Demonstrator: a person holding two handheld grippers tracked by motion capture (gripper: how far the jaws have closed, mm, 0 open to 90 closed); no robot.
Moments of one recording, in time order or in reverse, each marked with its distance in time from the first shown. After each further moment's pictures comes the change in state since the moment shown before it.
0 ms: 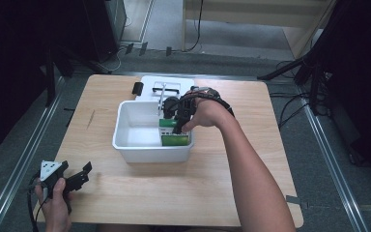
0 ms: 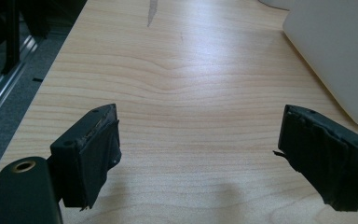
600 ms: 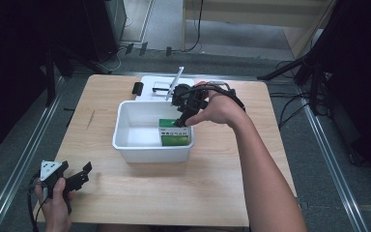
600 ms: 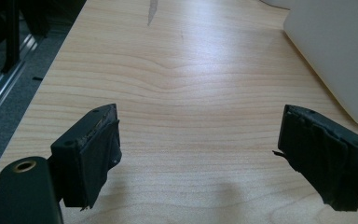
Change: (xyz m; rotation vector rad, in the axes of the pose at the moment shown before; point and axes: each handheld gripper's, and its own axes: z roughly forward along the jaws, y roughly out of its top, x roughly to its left) left arm 0.000 0.000 0.000 0.004 0.002 -0.003; right arm -0.002 -0.019 -0.043 -0.179 -0.029 0.169
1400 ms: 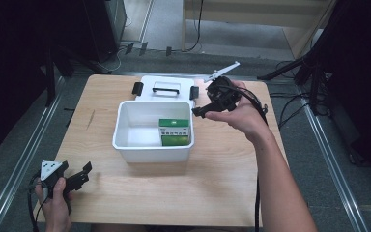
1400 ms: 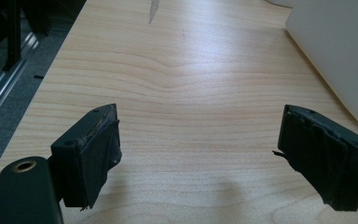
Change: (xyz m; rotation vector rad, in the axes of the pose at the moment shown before) left arm 0.000 0.000 0.000 0.005 0.005 0.000; right arm -0.011 -0.076 -0.038 -0.301 -0.181 0.499
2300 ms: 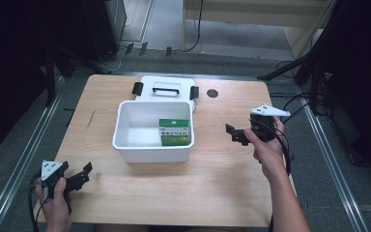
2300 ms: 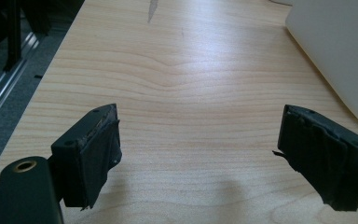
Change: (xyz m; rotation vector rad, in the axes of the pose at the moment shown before) left arm -0.001 0.000 0.000 0.008 0.002 0.007; right arm -0.030 -0.139 -0.015 -0.307 -0.237 0.258
